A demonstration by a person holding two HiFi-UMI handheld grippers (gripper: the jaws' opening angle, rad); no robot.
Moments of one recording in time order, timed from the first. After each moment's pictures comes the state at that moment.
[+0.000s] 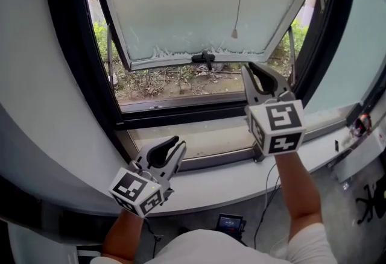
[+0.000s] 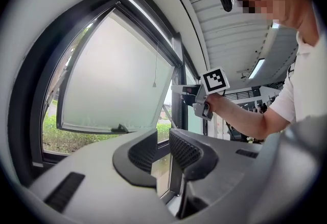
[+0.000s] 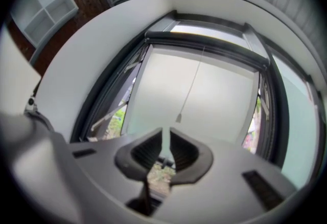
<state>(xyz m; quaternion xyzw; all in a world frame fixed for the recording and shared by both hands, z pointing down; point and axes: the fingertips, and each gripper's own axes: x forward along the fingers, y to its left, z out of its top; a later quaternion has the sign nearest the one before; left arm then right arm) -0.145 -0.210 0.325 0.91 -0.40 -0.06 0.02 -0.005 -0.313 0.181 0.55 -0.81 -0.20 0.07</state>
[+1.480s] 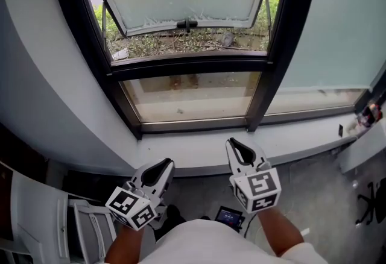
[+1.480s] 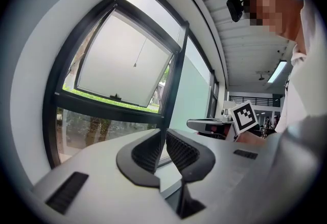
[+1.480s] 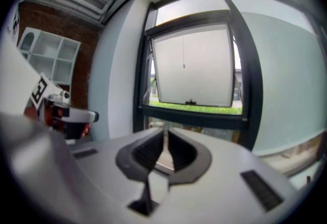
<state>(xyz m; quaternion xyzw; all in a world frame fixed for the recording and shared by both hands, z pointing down) 0.009 0.011 0.417 0.87 -0.48 -0.03 0.13 0.157 -0.059 0.415 0.45 -0.89 0.03 0.11</state>
